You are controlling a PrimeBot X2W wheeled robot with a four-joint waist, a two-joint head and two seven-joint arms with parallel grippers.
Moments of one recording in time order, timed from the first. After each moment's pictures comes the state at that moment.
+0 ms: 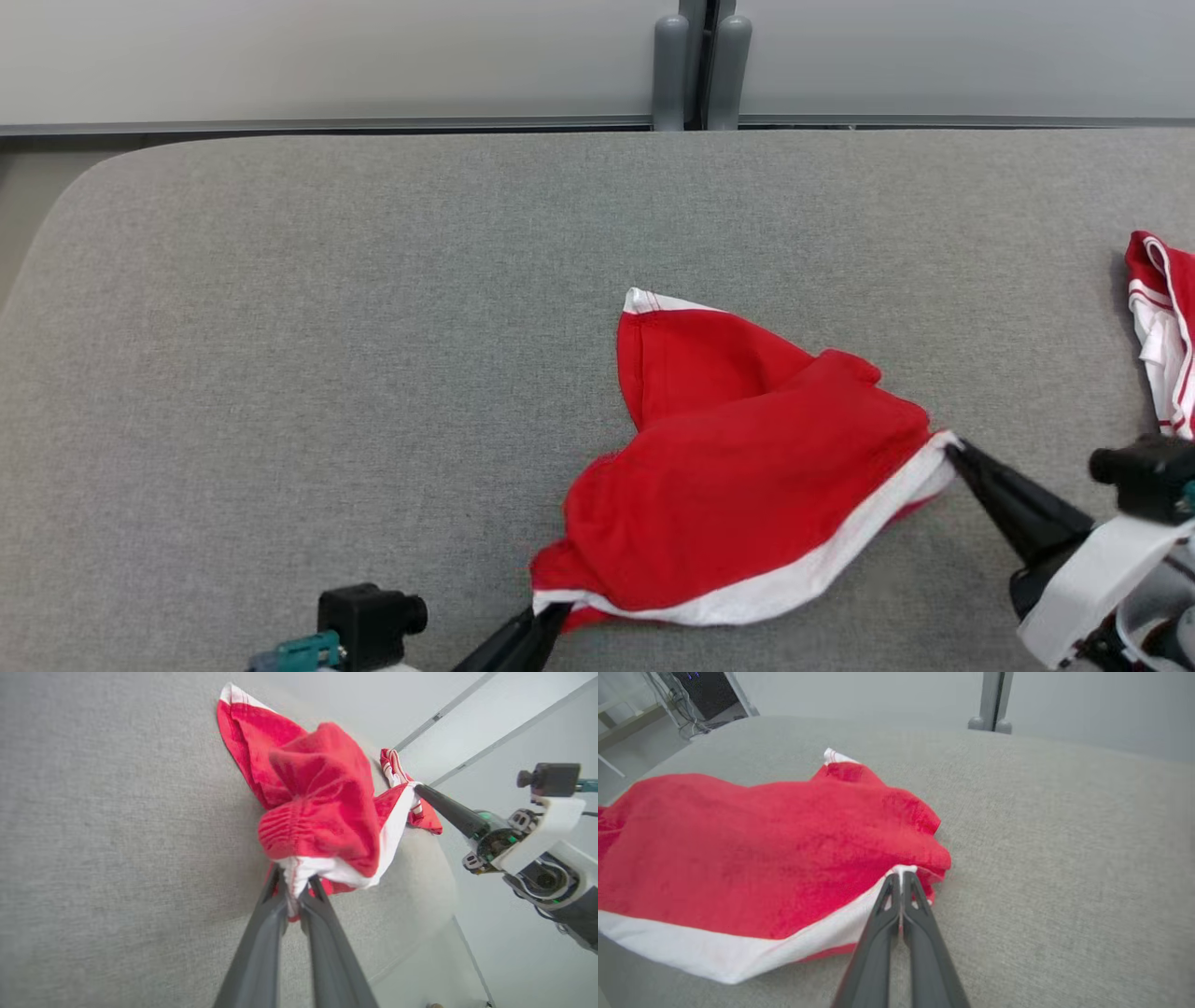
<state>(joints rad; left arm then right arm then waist) 0.21 0.12 -0.34 -0.22 -0.70 -0.12 0.34 -0.18 -0.66 0.54 0.05 0.77 0.13 -0.02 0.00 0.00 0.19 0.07</state>
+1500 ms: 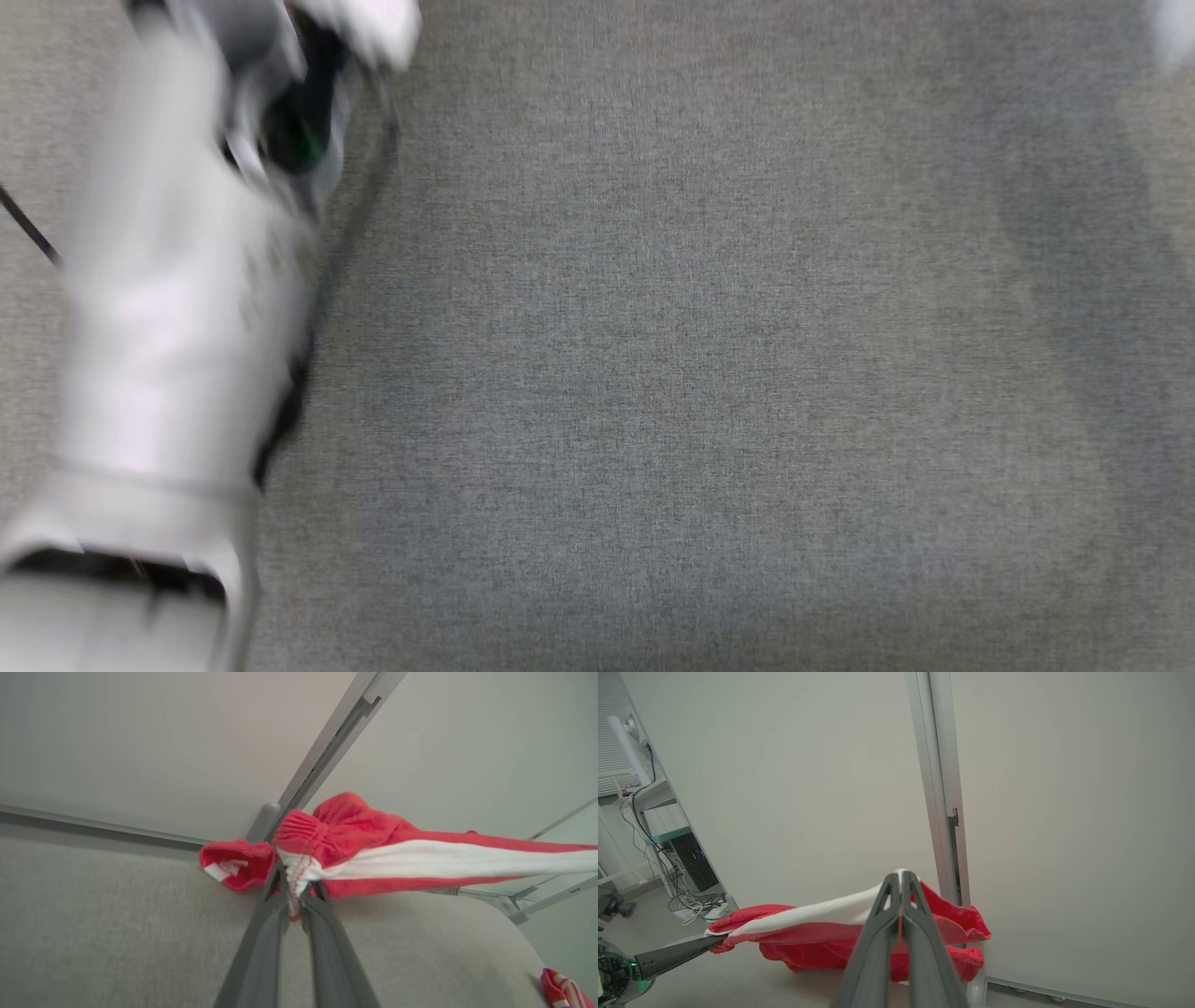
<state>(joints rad) -1.18 0.07 -0.25 0.69 -0.80 -0.12 0.12 -1.17 -0.51 0.50 0.26 0.85 0.13 -0.17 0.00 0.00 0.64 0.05</state>
